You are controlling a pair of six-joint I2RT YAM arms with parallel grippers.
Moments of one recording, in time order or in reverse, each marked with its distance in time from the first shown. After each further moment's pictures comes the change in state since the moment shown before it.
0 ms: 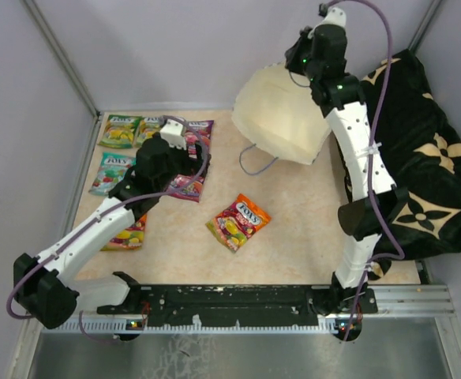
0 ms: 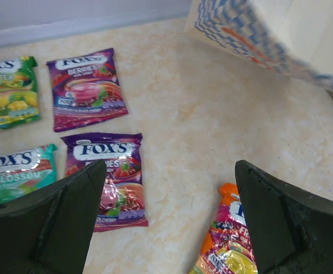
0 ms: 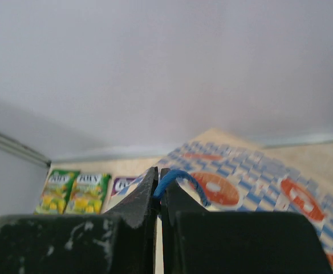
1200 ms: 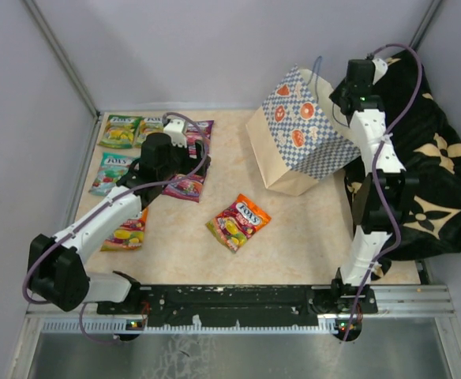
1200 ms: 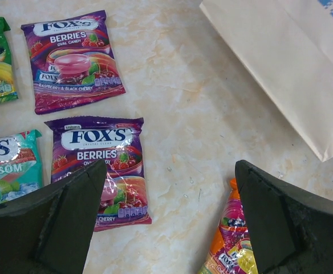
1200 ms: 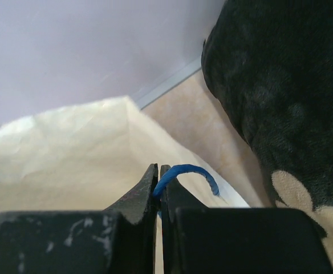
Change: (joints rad) left arm 0.141 0.105 -0.007 0.029 0.167 -0.025; right arm -0.318 0.064 -0.309 0.074 0.098 0.139
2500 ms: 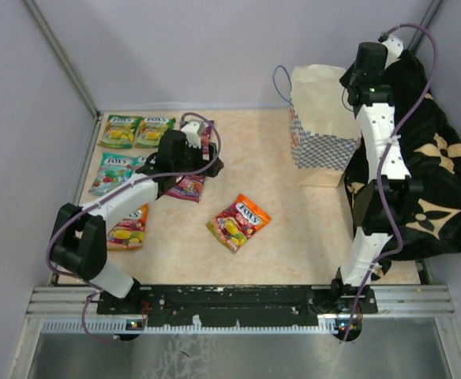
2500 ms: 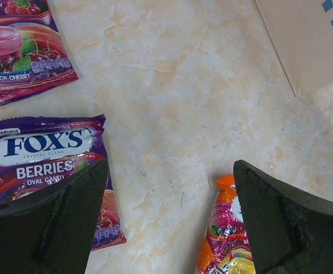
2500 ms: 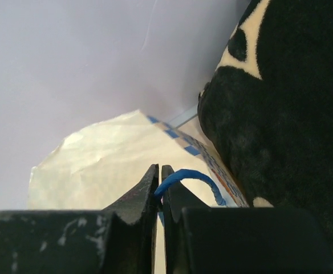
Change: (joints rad) left arm 0.005 0.238 0.055 0.076 0.159 -0.039; right arm -0.008 -0.026 0.171 -0.045 0.083 -0.064
